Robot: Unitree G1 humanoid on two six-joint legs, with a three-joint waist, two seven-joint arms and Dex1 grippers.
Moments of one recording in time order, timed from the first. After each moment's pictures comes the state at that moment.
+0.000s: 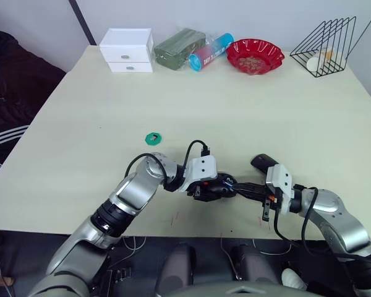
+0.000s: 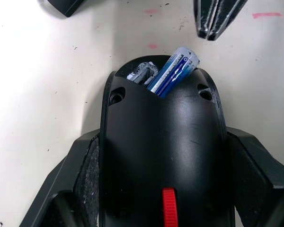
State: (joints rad) left arm -0.53 0.58 -0.50 -0.15 -0.02 0.52 -1.11; right arm -0.04 -0.54 0.18 -0.28 0.40 0.21 0.94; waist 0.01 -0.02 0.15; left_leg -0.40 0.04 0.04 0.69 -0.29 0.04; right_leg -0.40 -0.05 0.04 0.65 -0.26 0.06
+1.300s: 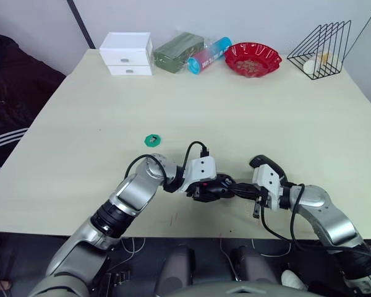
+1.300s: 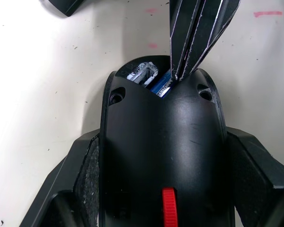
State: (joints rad) left arm -0.52 0.57 -0.50 -0.14 -0.02 0.52 -1.11; right arm -0.09 -0.53 0.25 -0.21 0.27 0.24 0.91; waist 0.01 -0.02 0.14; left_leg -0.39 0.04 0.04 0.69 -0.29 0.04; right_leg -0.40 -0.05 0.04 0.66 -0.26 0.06
